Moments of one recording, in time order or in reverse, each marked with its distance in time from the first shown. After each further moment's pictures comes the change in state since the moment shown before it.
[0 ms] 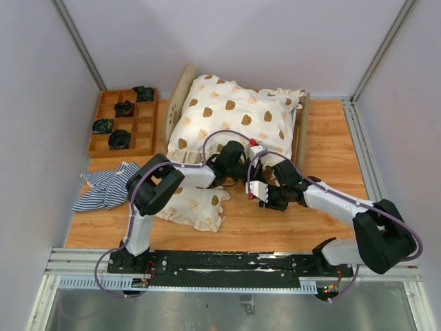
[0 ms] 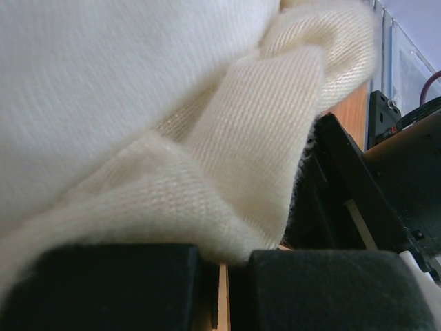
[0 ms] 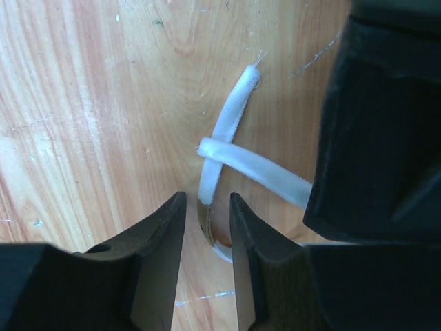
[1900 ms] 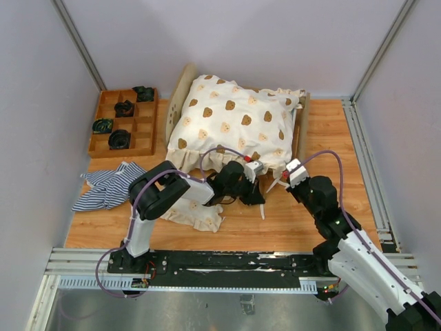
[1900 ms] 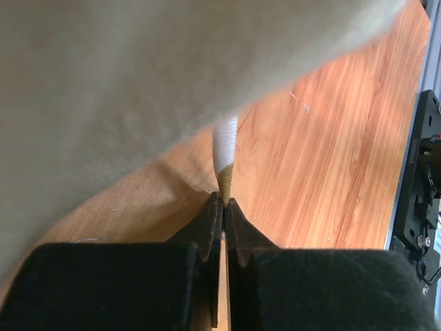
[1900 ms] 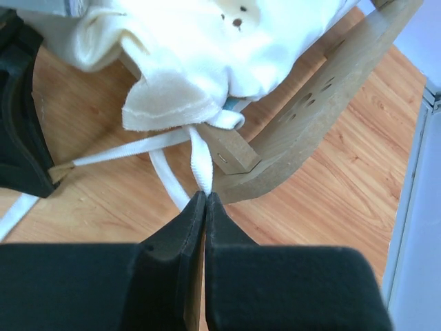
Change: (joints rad) left arm -0.097 -0.011 -0.208 0.165 -0.223 -0.124; right arm -0.057 -0.710 -0.246 0.266 0.474 0.549
